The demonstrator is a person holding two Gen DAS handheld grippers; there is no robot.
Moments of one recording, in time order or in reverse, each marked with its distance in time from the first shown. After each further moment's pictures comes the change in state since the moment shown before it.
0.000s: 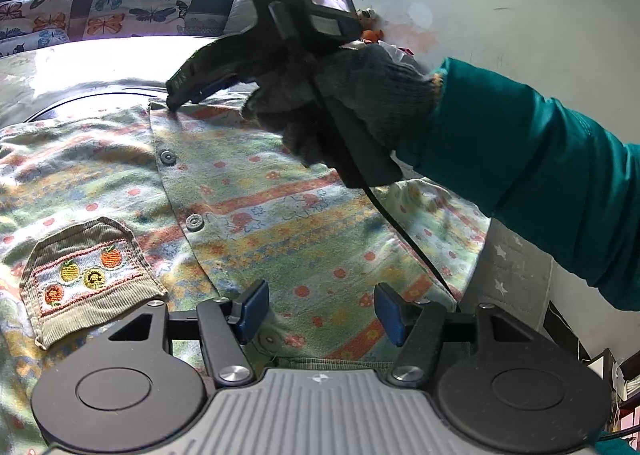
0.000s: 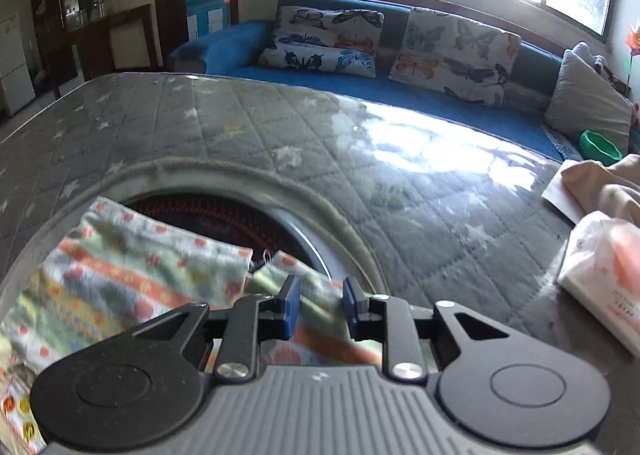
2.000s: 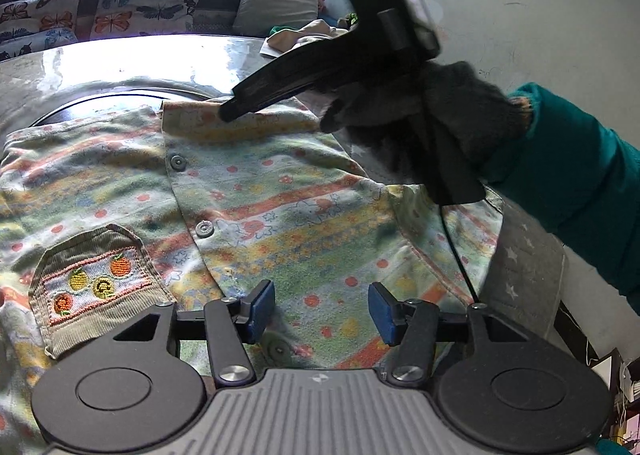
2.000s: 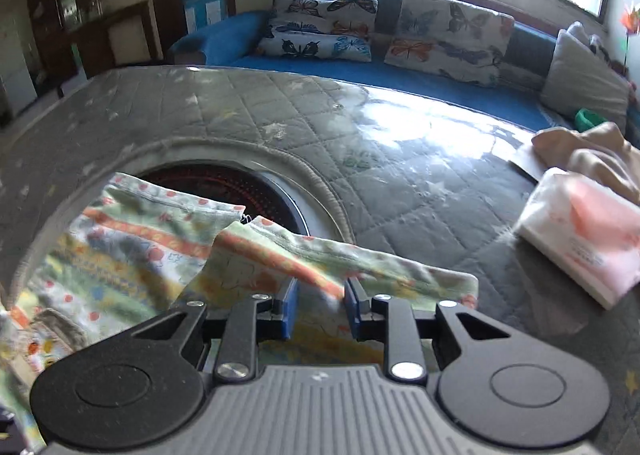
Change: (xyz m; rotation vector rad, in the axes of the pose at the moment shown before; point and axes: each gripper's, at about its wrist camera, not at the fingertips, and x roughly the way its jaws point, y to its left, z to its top) left arm 0.001 0.003 0.008 -0.001 0.012 0.028; right arm -0.034 -0.022 -0.022 0.018 0.046 0.011
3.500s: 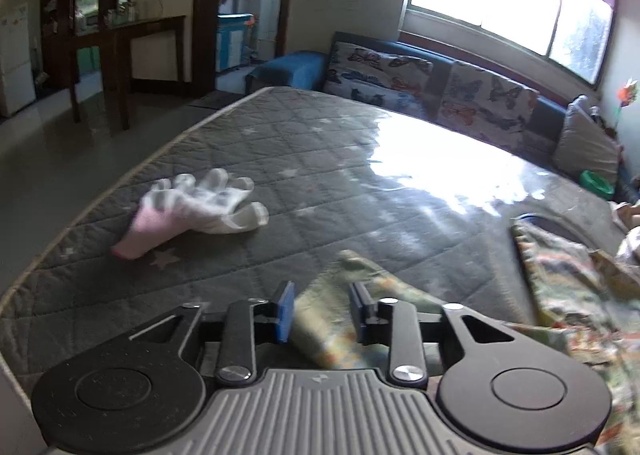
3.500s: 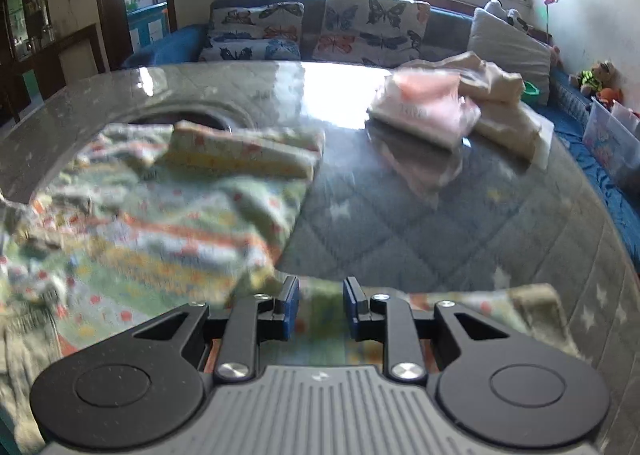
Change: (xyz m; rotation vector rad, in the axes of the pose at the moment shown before) left arm -0.229 0.163 -0.080 -0.478 -0.312 0.789; right arm -0.144 -0.041 -0.131 0.140 -0.036 -0.115
